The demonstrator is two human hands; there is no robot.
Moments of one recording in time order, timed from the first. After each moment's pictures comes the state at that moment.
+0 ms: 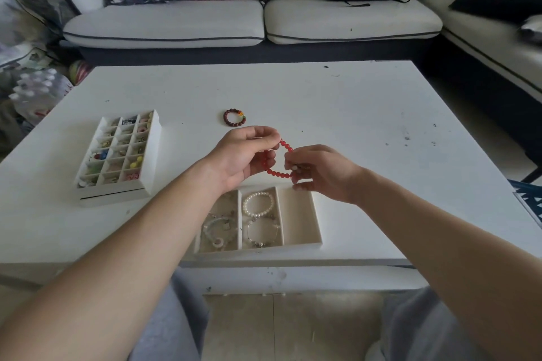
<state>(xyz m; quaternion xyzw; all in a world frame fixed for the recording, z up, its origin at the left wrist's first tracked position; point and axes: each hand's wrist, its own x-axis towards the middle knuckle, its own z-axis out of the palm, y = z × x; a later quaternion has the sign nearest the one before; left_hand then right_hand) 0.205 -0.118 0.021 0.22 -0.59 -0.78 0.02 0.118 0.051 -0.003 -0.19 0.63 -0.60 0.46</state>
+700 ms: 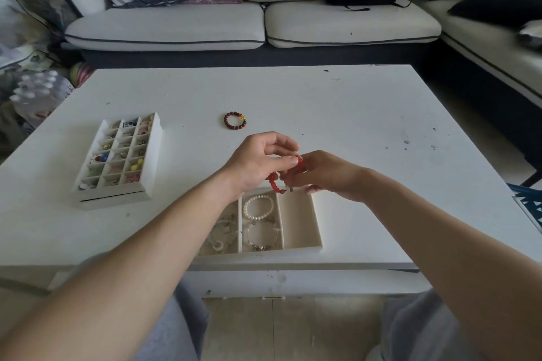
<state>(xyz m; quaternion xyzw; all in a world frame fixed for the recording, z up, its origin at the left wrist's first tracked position) 0.205 -0.103 0.015 0.12 -0.78 -0.61 0.04 0.112 0.058 0.003 -0.31 0.74 -0.42 0.42</state>
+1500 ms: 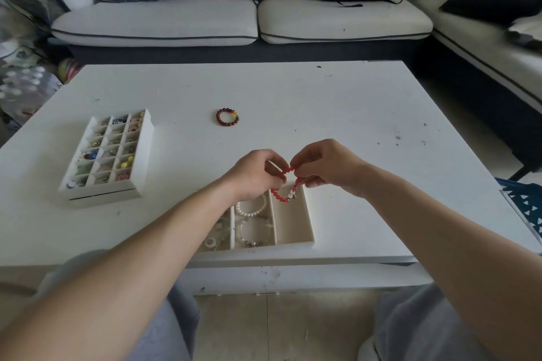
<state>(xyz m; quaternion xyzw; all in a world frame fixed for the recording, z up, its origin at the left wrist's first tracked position) 0.203 -0.099 -0.014 0.16 -0.84 -0.51 -0.06 0.106 0.071 0.004 -0.21 0.78 -0.48 0.34</state>
